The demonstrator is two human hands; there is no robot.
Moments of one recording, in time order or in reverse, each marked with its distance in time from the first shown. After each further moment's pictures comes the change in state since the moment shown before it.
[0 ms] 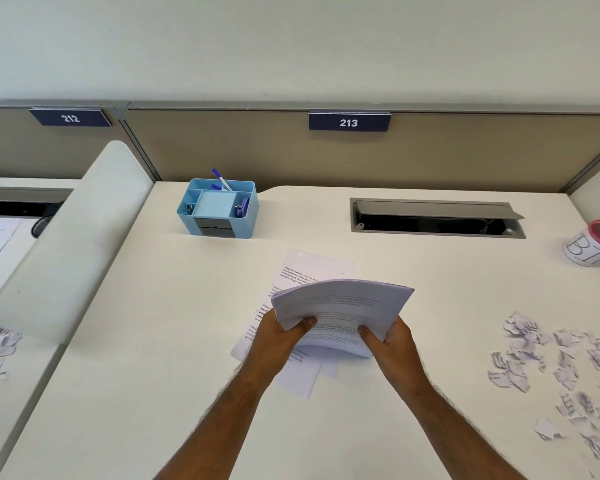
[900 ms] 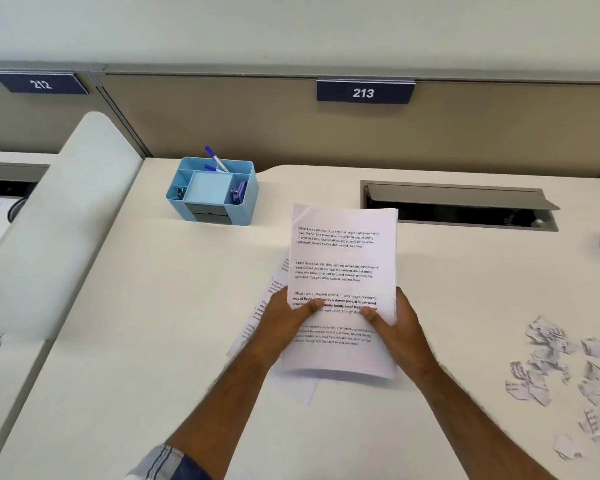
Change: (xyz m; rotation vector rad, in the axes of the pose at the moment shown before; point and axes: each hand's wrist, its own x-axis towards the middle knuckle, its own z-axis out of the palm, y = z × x) left_hand 0.067 -0.008 0.007 -0.056 -0.029 -0.219; right_hand 0.068 0.014 0.001 0.082 -0.113 0.019
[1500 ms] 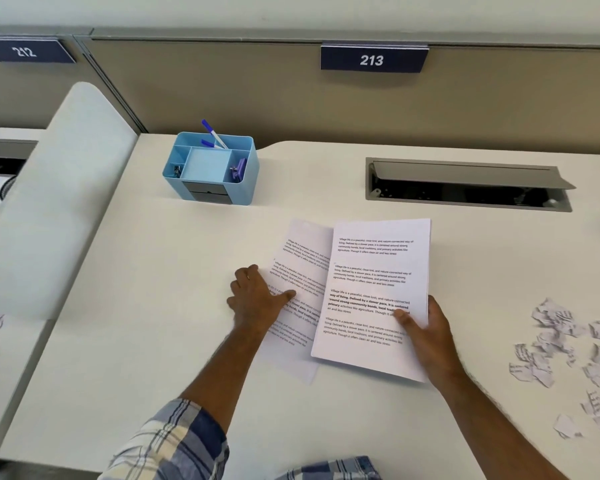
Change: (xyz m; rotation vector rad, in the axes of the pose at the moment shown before) left_hand 0.039 -0.053 -0.039 0.938 0.382 -0.147; right_hand -0.023 0.046 -0.036 0.040 0.156 0.146
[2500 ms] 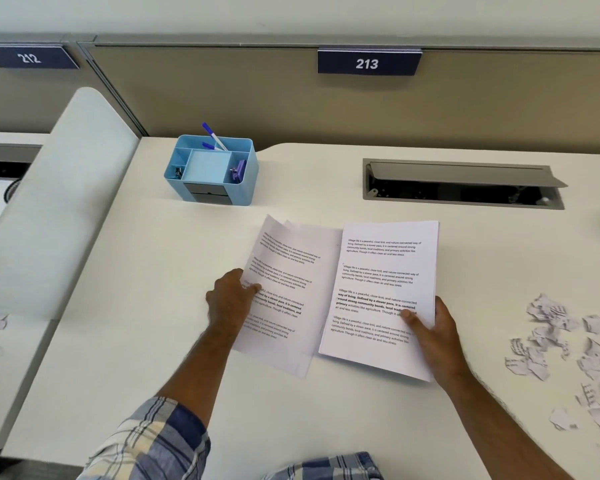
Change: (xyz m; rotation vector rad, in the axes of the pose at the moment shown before) left_hand 0.011 -0.034 -0.034 -0.046 0.030 0.019; right_hand -0.006 0.005 -0.014 -0.022 0.044 0.014
